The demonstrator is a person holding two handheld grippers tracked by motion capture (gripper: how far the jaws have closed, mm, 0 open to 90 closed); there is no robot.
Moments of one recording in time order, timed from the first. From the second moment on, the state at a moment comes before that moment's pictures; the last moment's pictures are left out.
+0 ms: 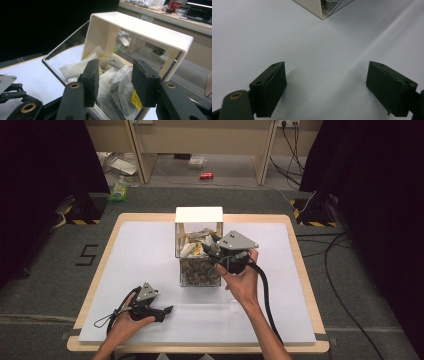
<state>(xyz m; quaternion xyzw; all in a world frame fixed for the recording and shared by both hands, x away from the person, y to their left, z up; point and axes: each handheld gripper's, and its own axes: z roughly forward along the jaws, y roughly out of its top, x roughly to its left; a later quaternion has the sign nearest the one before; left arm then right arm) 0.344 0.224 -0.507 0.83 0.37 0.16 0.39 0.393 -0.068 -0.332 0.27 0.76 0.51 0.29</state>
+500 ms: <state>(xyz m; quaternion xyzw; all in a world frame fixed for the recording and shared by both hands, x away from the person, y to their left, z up) 0.344 0.224 -0.507 0.83 0.37 0.16 0.39 0.398 -0.063 -0.336 0.26 0.78 0.50 0.28</state>
